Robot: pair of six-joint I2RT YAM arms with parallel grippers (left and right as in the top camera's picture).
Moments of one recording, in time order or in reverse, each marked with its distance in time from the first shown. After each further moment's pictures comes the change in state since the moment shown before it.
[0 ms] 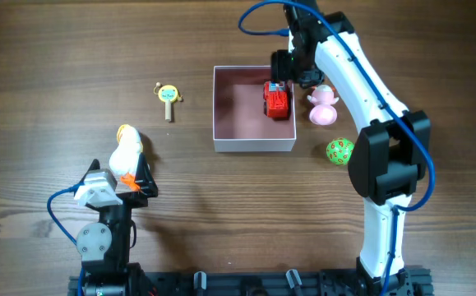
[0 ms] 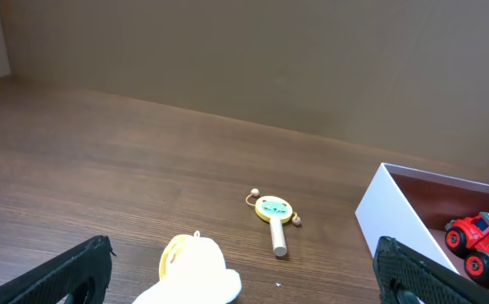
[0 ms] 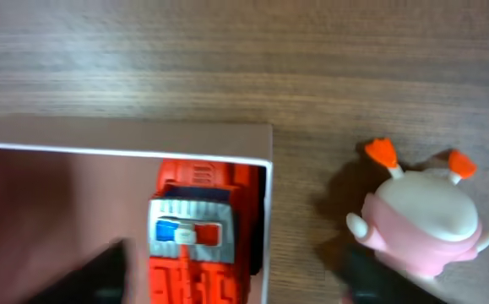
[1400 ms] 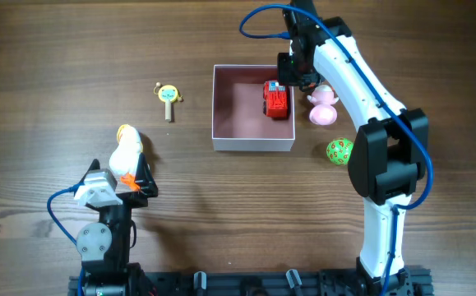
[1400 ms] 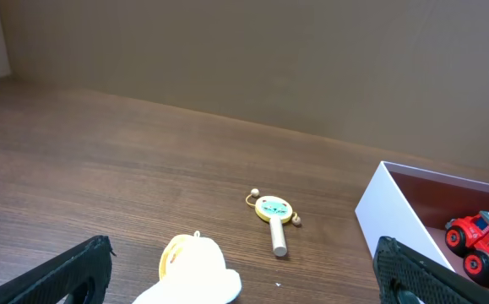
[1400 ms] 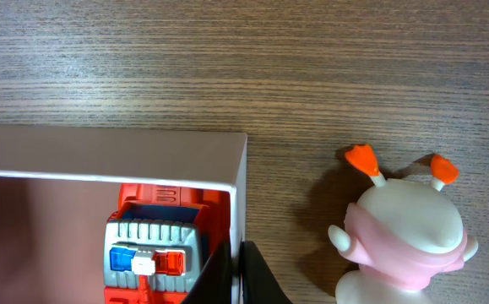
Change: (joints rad) left arm 0.000 0.000 0.000 0.000 0.000 0.000; right arm 0.002 0.003 -0.068 0.058 0.061 0.006
